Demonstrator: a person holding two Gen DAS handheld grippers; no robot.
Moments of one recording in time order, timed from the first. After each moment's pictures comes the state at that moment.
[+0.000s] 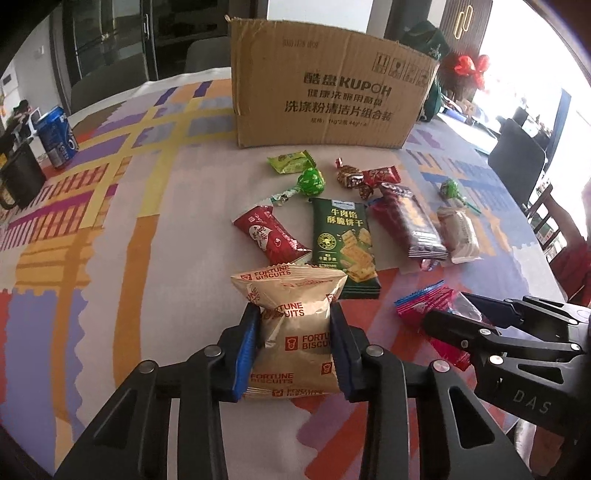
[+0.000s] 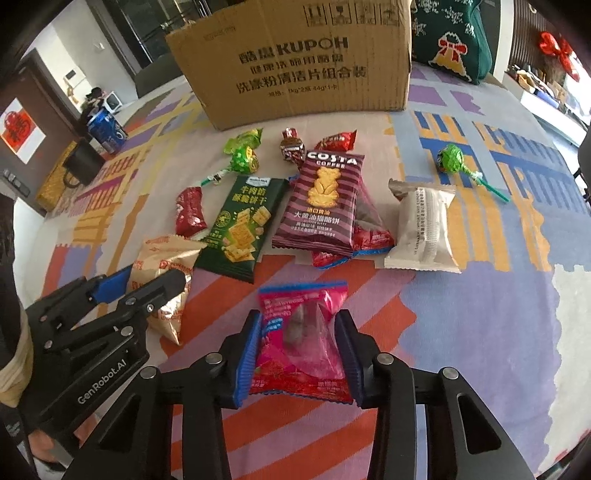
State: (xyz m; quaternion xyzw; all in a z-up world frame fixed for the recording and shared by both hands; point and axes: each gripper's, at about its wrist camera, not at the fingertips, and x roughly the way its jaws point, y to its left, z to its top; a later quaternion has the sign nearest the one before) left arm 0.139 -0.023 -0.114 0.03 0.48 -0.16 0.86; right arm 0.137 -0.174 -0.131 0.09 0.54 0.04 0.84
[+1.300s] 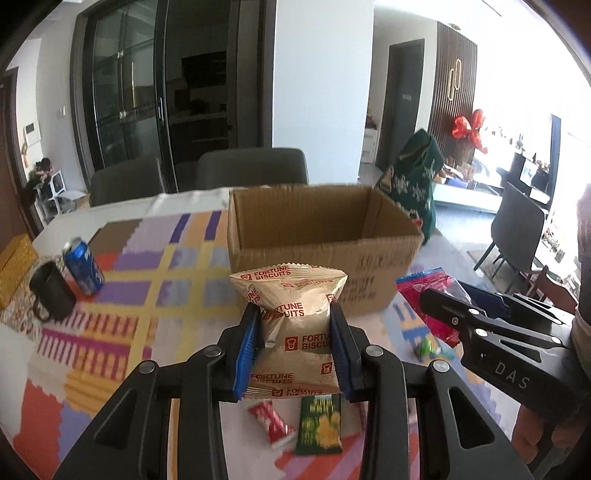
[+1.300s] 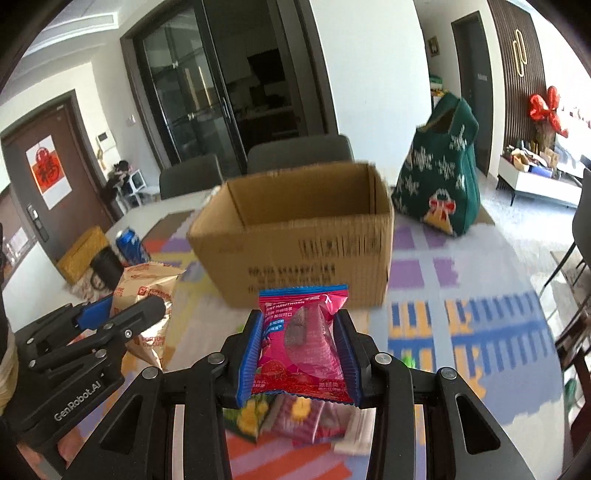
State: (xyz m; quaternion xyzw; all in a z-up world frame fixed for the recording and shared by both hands) left arm 0.207 -0.057 0.031 0.03 0.33 -0.14 0.93; right arm 0.194 -0.216 -0.002 0.08 0.35 0.04 0.93
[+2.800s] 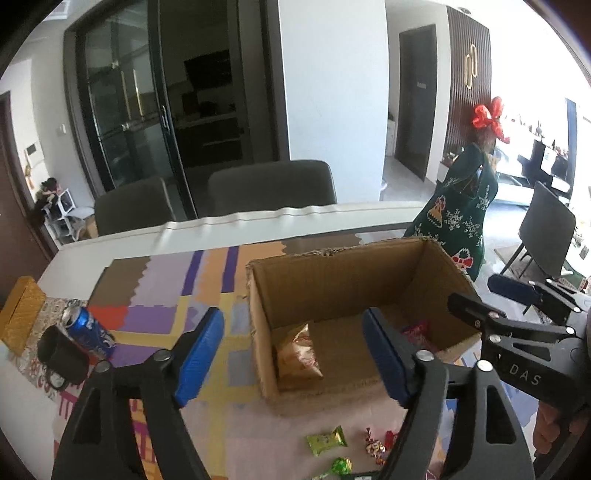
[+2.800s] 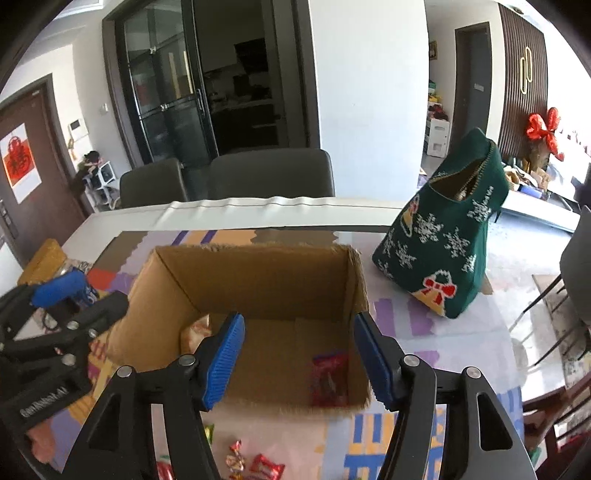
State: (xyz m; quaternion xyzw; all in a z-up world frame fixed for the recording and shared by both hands) left arm 0.327 -0.069 0.055 0.07 0.34 -0.11 0.93; right arm 0.335 -0.242 0.025 0.04 0.37 0.00 0.93
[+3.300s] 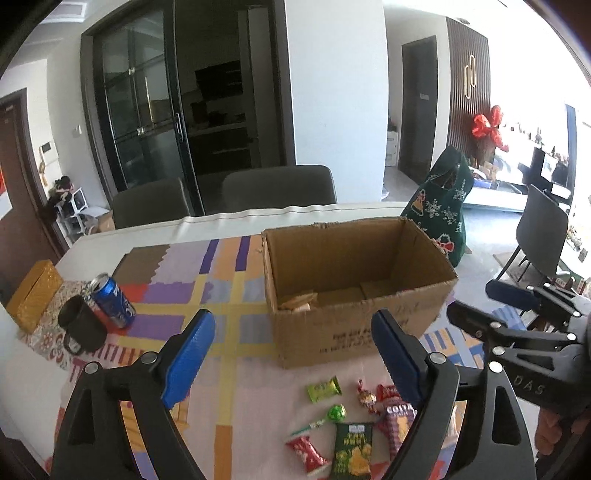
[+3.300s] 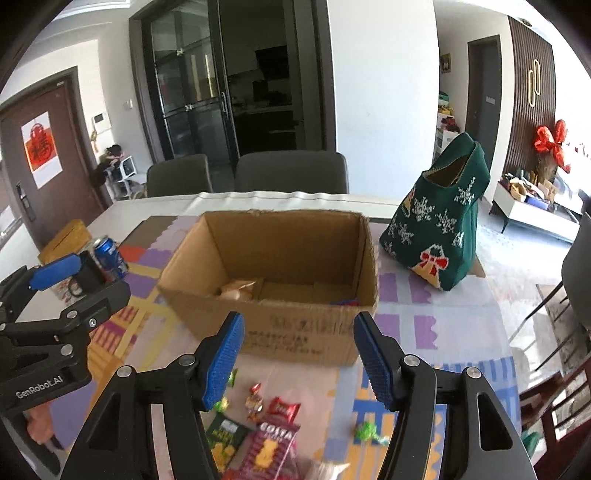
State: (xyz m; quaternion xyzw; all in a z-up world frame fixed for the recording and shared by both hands) left arm 0.235 -0.048 0.064 0.06 0.32 -0.10 0.94; right arm 0.248 -0.226 0.036 0.02 0.36 0.04 0.93
